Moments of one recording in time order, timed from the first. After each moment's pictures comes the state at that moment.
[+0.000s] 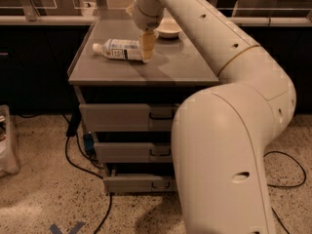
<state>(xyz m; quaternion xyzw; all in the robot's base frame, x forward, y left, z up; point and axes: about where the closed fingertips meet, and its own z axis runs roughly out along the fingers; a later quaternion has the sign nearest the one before) 0.808 0.053 0.895 -0.80 0.52 -0.11 0.28</state>
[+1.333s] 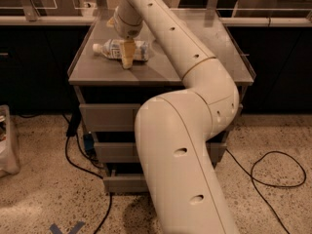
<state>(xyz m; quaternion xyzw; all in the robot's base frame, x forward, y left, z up) 0.829 0.122 0.849 -0.82 0.50 -0.05 0.28</state>
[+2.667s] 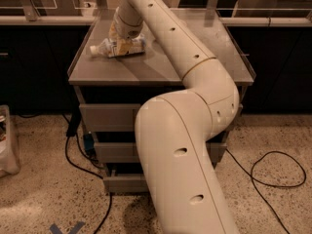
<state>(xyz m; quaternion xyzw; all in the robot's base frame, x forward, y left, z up) 0.829 0.122 0.849 -0.82 0.50 -0.05 0.28</state>
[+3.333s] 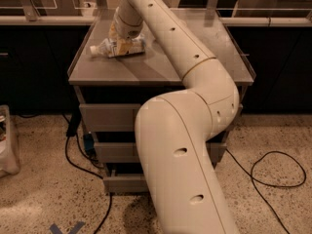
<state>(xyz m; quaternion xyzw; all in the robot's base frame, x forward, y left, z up) 0.829 0.122 0.849 -0.82 0.50 -0.05 0.28</state>
